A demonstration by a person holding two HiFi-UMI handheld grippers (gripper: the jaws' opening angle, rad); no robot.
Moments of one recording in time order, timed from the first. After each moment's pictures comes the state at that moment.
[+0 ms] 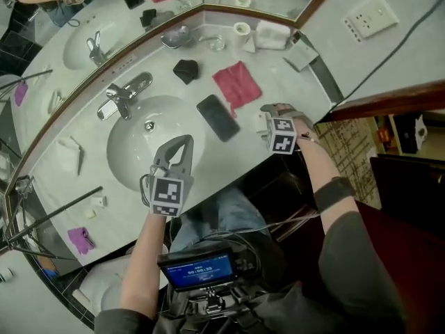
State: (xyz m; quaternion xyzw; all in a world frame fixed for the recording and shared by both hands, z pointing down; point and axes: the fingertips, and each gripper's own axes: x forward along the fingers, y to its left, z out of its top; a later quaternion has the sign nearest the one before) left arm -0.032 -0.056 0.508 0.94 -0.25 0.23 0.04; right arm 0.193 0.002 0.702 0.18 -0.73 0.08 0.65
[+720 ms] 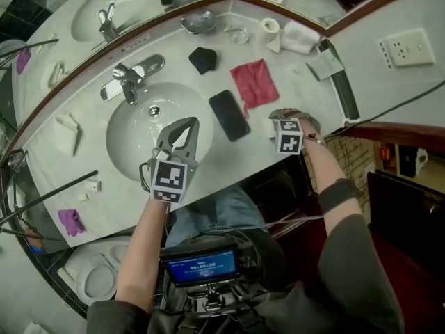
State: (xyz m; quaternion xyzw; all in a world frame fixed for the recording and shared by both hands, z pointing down) left arm -0.032 -0.104 0.529 0.93 -0.29 0.23 0.08; right arm 0.193 0.009 0.745 0.05 -0.73 0.11 0.68
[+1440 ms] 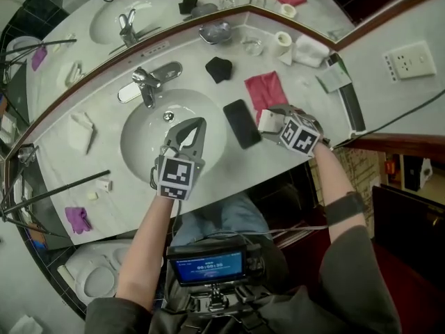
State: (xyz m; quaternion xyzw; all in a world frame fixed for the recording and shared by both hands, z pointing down) left arm -0.051 -0.121 0.515 0.92 -0.31 0.22 0.07; right arm 0.116 -0.076 0.651 0.20 -0.83 0.13 0.50
